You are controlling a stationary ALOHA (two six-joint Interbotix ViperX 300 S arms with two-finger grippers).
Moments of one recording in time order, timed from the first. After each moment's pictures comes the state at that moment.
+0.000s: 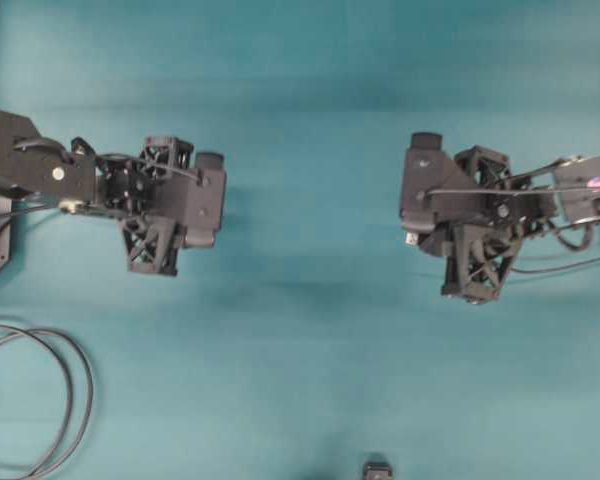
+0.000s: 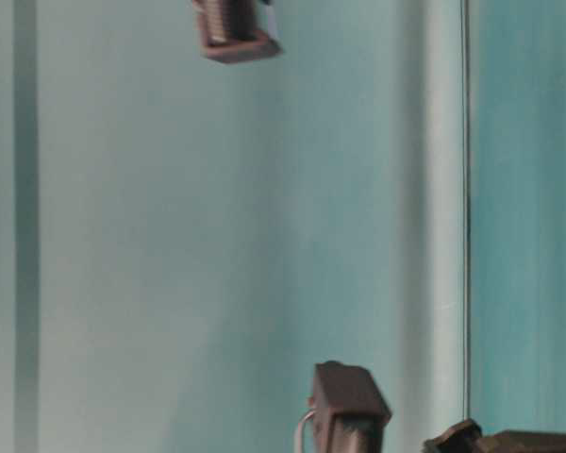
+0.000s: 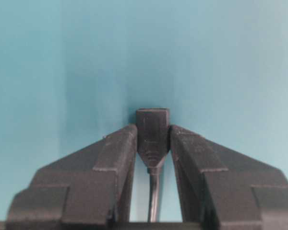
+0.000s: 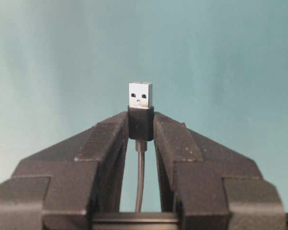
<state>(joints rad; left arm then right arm) 0.00 -0.03 0.85 -0.02 0.29 0.21 0.13 -0.20 0.79 -0.07 0.47 0.39</state>
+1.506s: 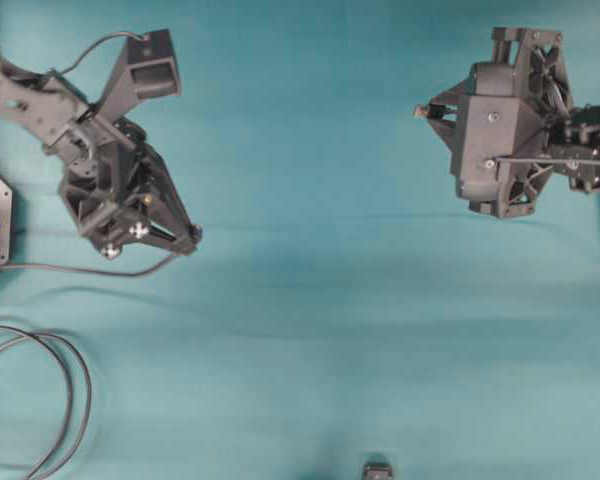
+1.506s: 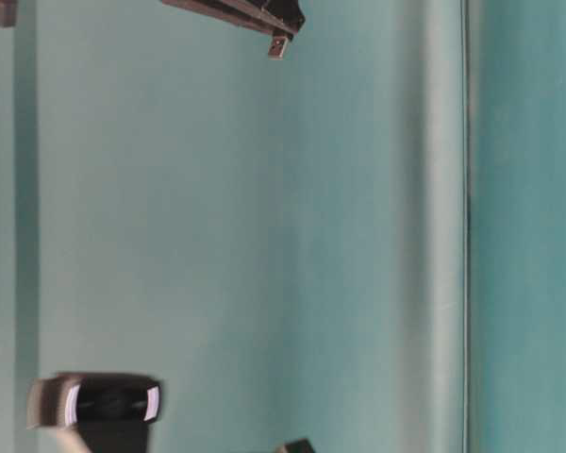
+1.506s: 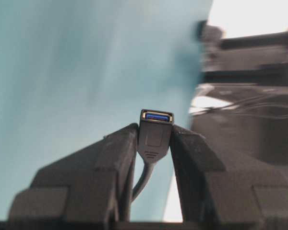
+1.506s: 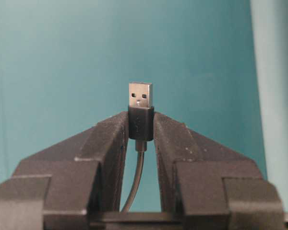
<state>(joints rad) 0.26 -0.31 0.68 -0.99 0.87 0.37 0.14 -0.42 0.68 -0.78 0.82 0.48</state>
